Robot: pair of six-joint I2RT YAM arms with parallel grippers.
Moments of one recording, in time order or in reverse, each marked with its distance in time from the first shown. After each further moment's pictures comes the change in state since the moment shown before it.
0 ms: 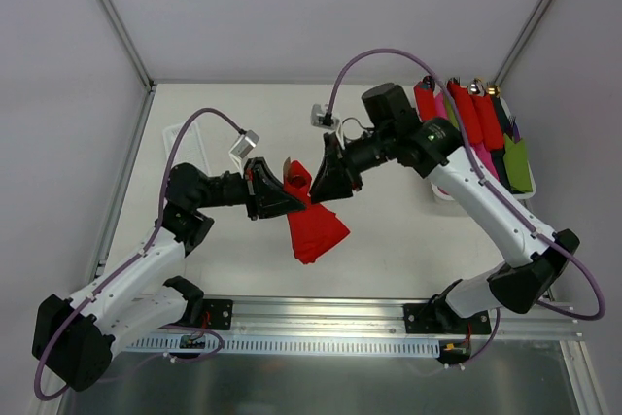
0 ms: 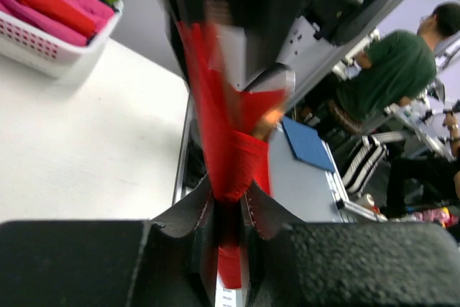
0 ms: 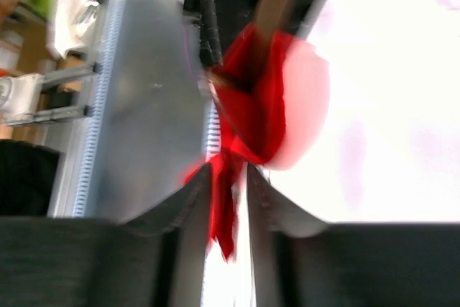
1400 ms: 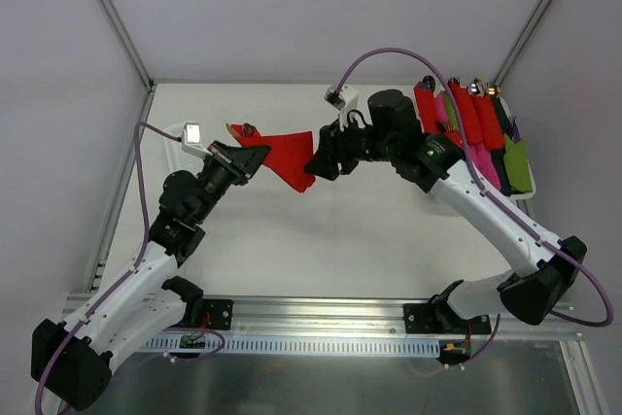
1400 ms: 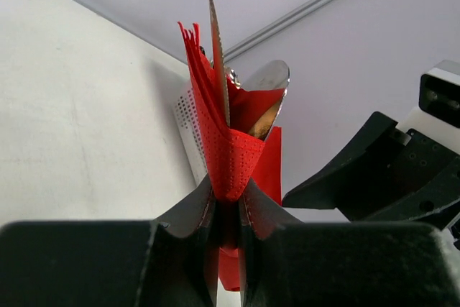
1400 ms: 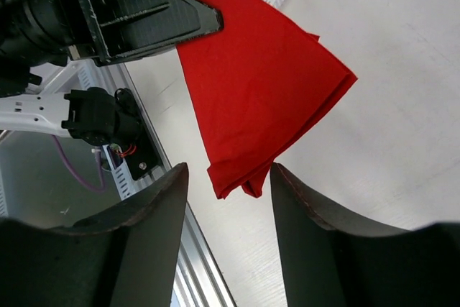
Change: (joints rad) left arm 0.065 -0.126 -0.069 -0.221 -0.929 -0.172; right arm -0.025 -0.090 -0.152 0.349 0.505 0.377
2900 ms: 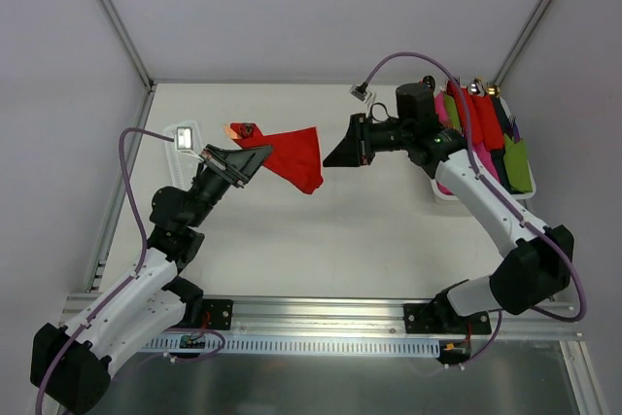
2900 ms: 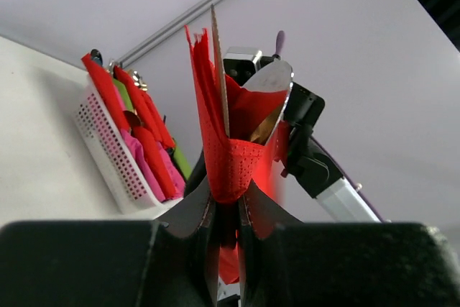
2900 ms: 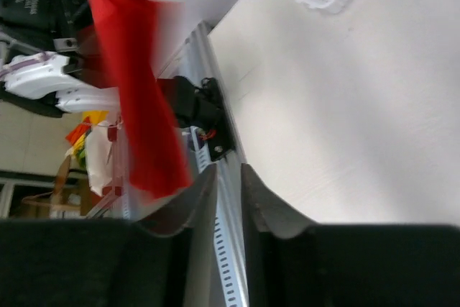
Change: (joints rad) left arm -0.001 -0.040 -0.075 0.273 0.115 -0.140; right arm -0.234 0.069 -0.154 0.208 -0.531 0.195
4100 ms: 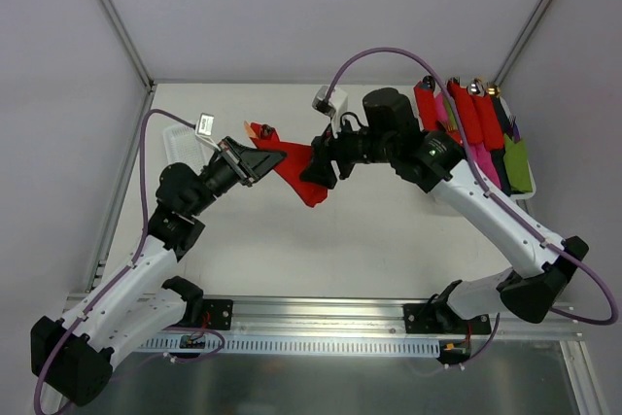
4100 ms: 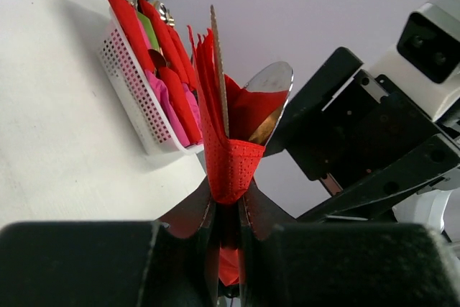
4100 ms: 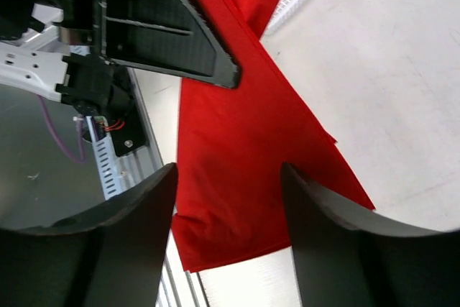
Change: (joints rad) left arm 0.001 0.073 0.156 -0.276 0.162 0.076; right arm 0.307 -0.049 0.255 -0.309 0.528 -0.377
